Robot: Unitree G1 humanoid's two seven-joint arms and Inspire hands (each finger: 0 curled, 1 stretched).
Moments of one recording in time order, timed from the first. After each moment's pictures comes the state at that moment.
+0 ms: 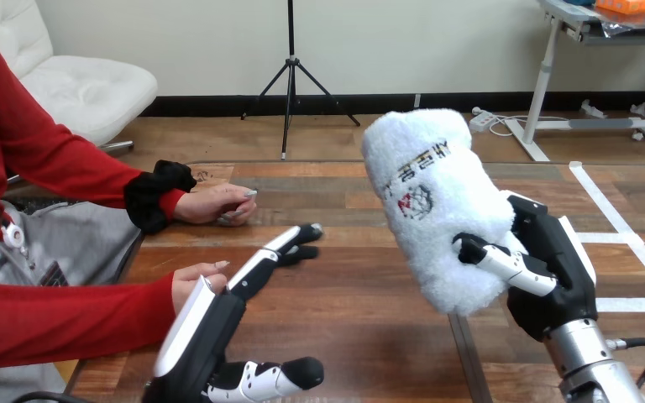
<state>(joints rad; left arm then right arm) 0.04 0.15 0.06 0.61 0.33 -1.22 -0.12 -0.25 -0.15 -0.24 0.73 0.41 -0.53 0.62</state>
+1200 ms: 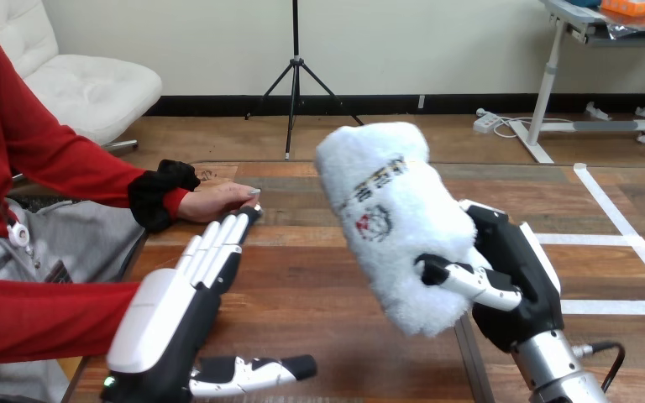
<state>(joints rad) 0.19 0.25 0.09 0.21 0.72 -0.82 0.18 -0.17 -0.07 -0.18 0.59 0.35 -0.53 0.64</state>
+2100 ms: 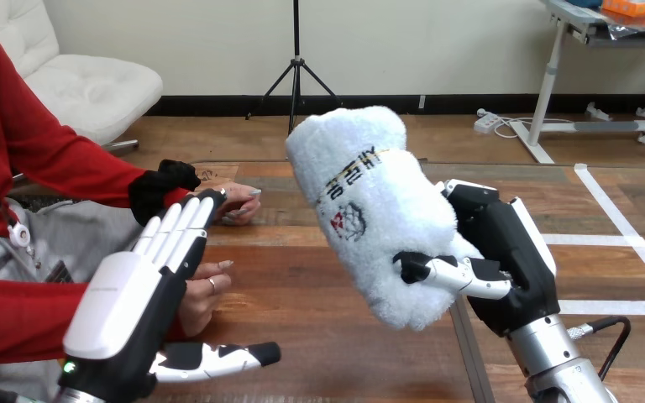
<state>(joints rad) 0.20 0.38 0.10 0.13 0.72 -0.73 0.24 -0.15 -0.08 -0.13 0.47 0.28 -0.58 0.57</state>
